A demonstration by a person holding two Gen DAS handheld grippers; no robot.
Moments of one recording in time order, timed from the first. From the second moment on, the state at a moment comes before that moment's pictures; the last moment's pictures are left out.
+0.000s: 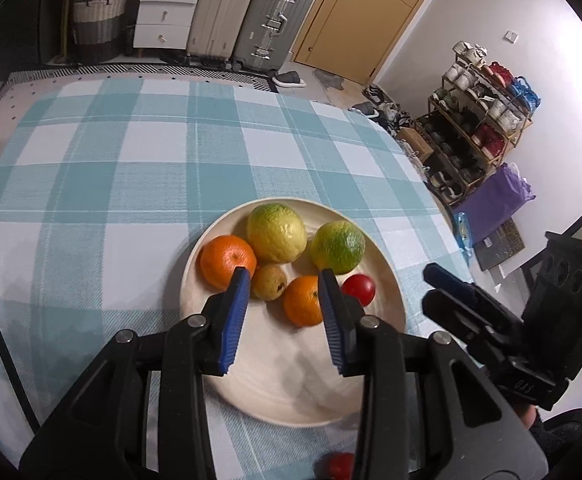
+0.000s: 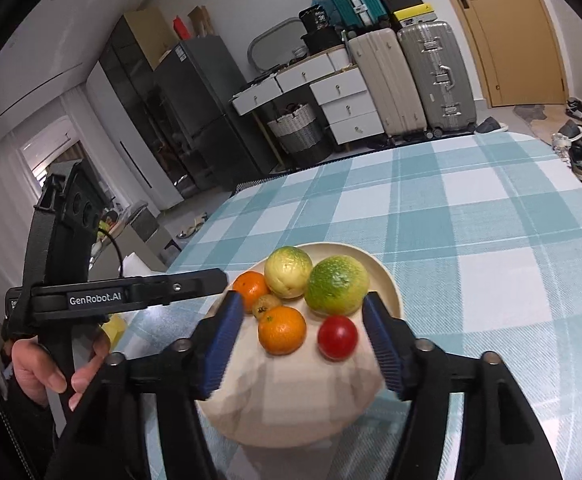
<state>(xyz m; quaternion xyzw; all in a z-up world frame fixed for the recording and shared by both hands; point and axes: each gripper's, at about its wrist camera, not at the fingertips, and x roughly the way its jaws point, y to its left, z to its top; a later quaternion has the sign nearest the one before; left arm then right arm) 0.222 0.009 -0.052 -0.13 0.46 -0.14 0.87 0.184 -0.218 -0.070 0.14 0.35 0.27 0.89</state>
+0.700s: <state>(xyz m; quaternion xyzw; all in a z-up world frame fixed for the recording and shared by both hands) 0.135 -0.005 -0.049 -0.06 0.44 -0.06 0.90 0.114 -0.232 -0.055 0.12 0.34 0.25 0.90</state>
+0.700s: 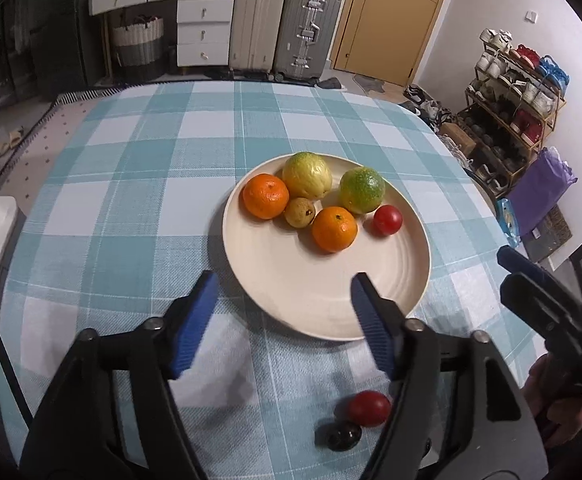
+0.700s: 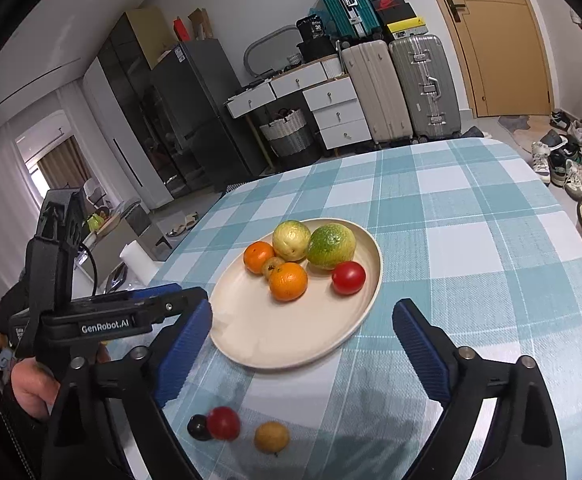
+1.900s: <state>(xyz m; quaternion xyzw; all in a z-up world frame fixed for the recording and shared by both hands) 0.048 -0.007 -0.072 -0.03 0.44 -0.04 0.90 0.044 -0.221 -0.052 0.10 0.34 0.27 0.90</state>
